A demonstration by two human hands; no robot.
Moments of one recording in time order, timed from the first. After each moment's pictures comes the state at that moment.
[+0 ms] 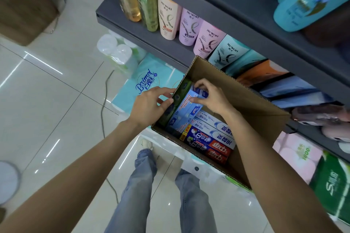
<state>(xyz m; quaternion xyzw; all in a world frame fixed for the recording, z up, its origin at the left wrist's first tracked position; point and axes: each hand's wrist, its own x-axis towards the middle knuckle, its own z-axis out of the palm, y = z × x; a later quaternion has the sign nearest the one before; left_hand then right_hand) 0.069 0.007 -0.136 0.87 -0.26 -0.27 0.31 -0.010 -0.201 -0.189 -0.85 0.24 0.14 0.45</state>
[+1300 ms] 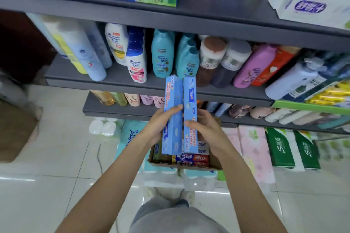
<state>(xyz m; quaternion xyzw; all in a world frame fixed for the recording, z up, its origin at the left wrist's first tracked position) 0.047 -0.049 0.101 0.55 -0.14 -0.60 0.56 -0.095 -0.113 0.104 -0.54 0.46 -0.14 0.69</state>
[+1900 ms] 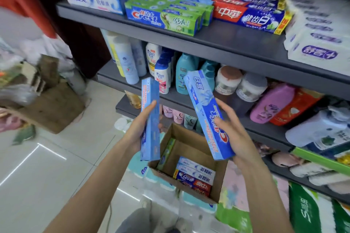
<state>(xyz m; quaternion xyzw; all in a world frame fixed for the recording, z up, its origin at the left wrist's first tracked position) 0.023 -0.007 0.155 0.59 0.02 -0.44 0.68 -0.146 -0.168 0.180 -0.59 0.25 -0.15 0.76</state>
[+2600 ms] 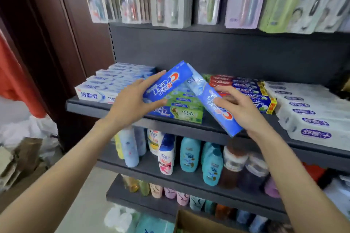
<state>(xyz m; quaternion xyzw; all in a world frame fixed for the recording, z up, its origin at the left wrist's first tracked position) 0.211 -0.061 0.334 0.76 -0.53 0.09 0.36 0.004 -0.240 0.337 -0.77 0.20 -0.30 0.53</state>
